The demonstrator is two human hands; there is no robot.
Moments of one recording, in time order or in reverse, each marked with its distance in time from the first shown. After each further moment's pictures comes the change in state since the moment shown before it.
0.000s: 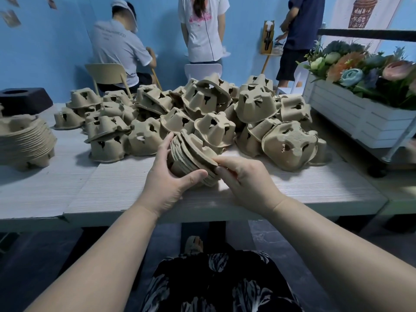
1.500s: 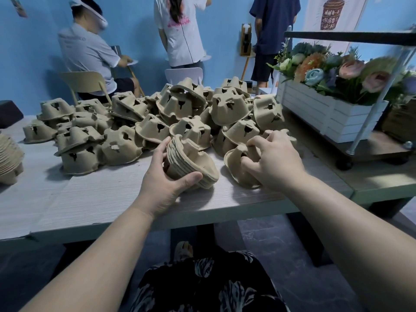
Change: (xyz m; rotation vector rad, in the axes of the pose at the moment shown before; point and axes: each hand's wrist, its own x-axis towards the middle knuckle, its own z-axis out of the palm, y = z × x) left_hand 0.013 0.003 0.034 -0.006 -0.098 0.014; right_hand -0.007 0.043 -0.078 -0.477 0.025 0.532
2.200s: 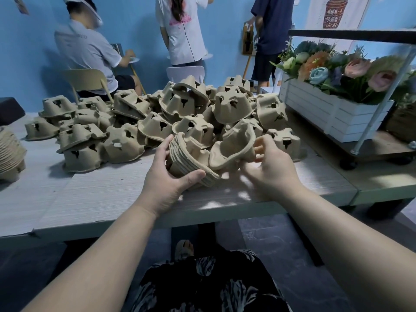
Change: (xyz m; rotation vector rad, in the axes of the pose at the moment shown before) left_hand 0.000 0.000 0.001 0.013 0.023 0.040; right_hand -0.013 -0.003 0.017 0.357 0.044 0.002
